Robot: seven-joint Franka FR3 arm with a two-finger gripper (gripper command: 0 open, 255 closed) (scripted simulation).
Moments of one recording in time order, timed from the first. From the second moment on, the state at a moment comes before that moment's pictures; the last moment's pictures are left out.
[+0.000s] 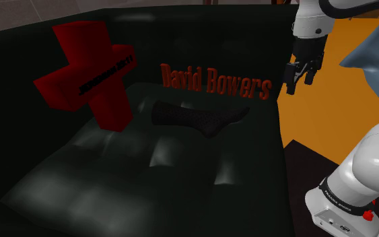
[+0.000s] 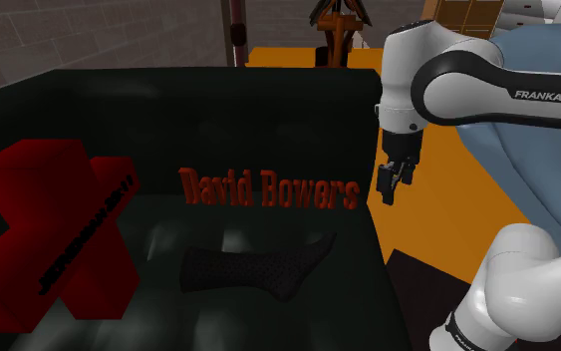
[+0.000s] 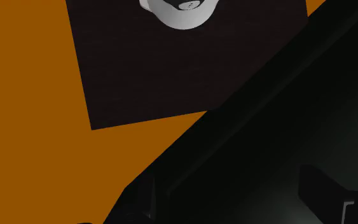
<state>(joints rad) -0.01 -0.81 -0.01 -2.43 -0.05 1.46 0.12</state>
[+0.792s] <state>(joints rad) 0.03 -0.52 0.08 -2.22 0.03 1.63 0.24</state>
